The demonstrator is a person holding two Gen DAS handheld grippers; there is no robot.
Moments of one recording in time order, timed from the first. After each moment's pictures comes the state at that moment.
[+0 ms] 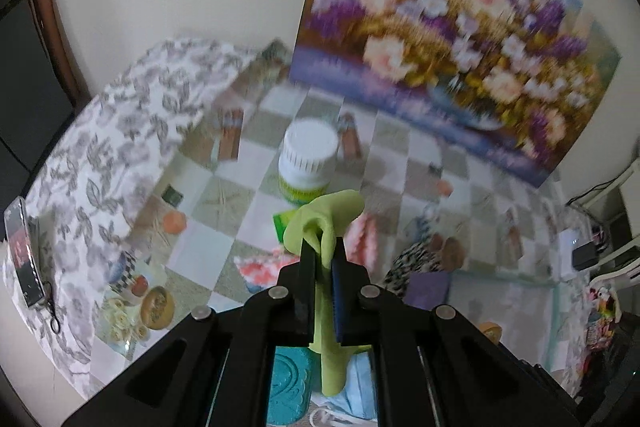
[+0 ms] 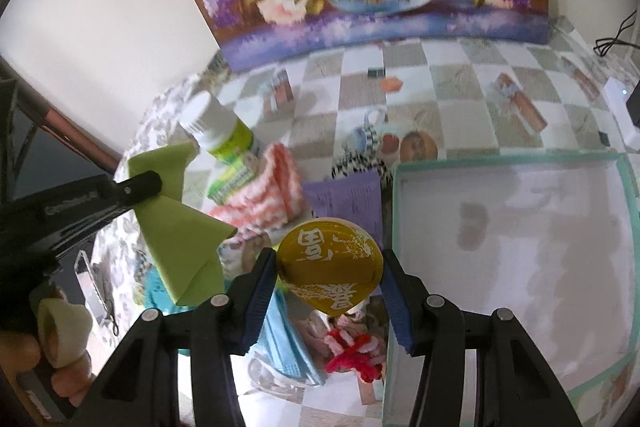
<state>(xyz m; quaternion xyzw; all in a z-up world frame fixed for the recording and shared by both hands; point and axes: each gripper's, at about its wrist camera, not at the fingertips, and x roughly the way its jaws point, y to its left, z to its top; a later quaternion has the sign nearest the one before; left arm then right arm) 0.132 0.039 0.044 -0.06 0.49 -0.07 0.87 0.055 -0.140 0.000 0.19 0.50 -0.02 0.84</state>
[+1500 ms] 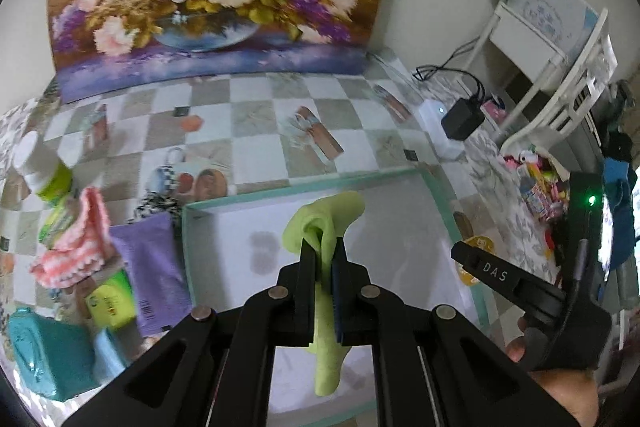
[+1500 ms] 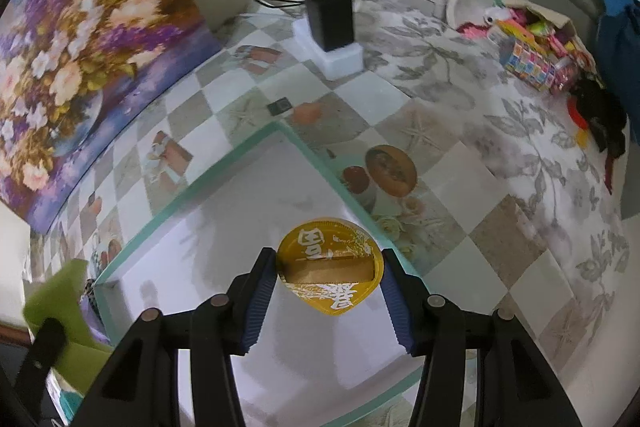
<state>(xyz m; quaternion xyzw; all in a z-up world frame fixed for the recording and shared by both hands) 0.040 -0.184 0.013 0.04 0.50 -0.32 0.80 -0.056 -0.373 -0.020 0.30 0.48 -0.37 0.74</state>
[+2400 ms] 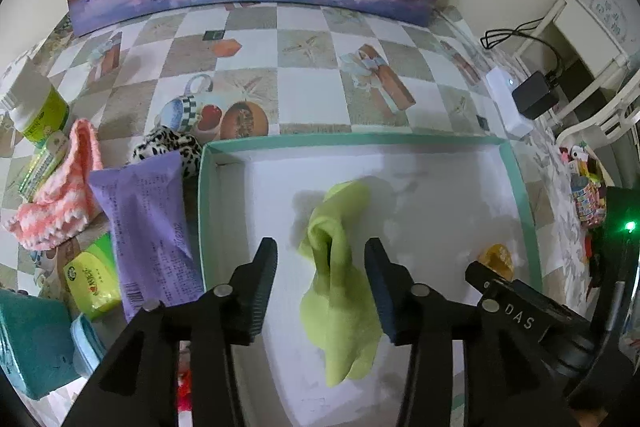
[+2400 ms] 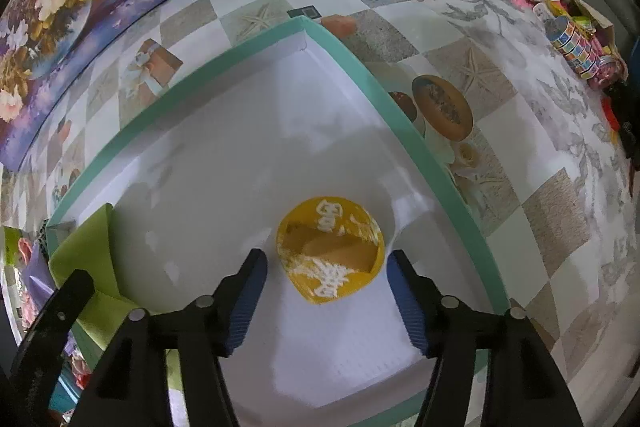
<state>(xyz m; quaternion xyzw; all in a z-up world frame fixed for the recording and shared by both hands) 0.072 -0.173 -0.053 0.04 0.57 -0.25 0.78 -0.028 -0.352 -0.079 0.25 0.56 -0.33 0.71</state>
